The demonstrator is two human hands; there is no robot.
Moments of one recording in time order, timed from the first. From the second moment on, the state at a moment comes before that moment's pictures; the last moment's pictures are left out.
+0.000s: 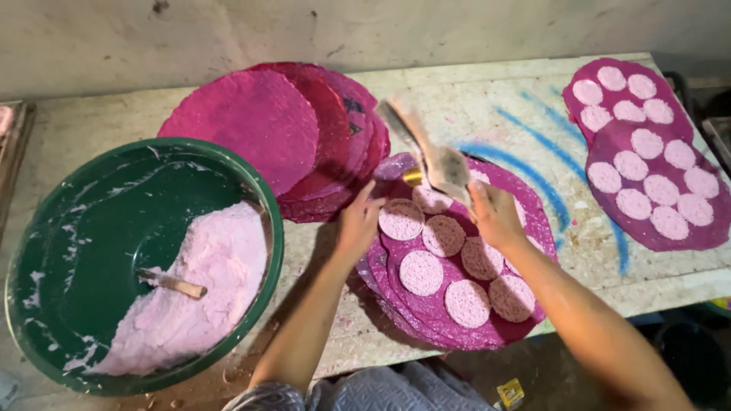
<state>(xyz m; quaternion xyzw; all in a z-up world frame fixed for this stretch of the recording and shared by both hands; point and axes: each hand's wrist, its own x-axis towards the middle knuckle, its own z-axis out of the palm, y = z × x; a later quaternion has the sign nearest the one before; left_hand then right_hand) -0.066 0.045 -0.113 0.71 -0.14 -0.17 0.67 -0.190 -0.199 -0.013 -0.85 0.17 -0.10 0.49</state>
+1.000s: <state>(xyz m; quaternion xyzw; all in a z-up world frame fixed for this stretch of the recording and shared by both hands) -0.084 0.046 -0.039 0.88 -0.35 -0.20 0.25 -0.360 -0.181 -0.066 -0.61 0.26 -0.34 0.67</state>
